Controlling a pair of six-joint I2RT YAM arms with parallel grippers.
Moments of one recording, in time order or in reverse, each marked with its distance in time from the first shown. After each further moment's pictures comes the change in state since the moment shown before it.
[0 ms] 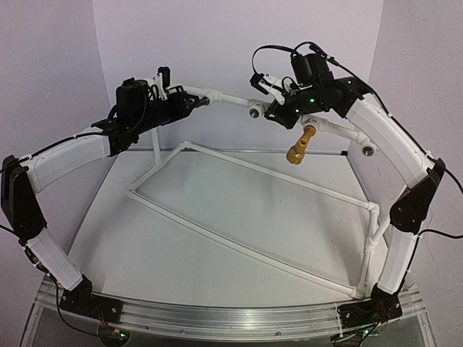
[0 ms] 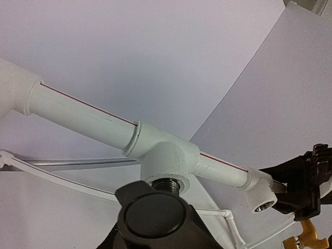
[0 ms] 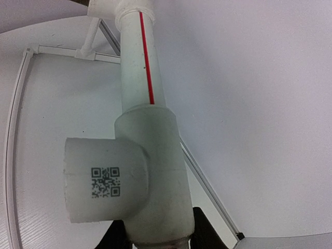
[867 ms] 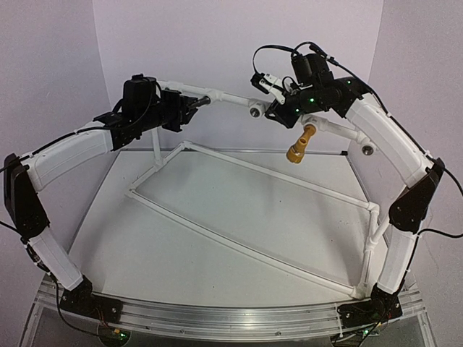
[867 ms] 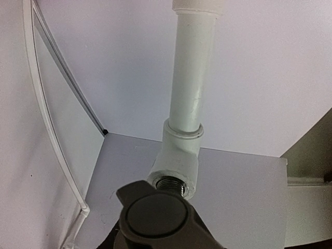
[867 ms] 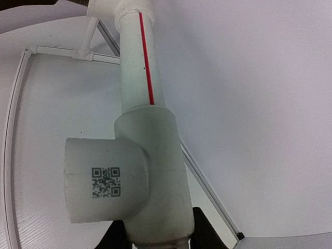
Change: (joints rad) left arm -0.030 0.030 0.090 -0.182 -0.089 -1.142; right arm -0.002 0.009 0.006 0.006 -0.003 0.001
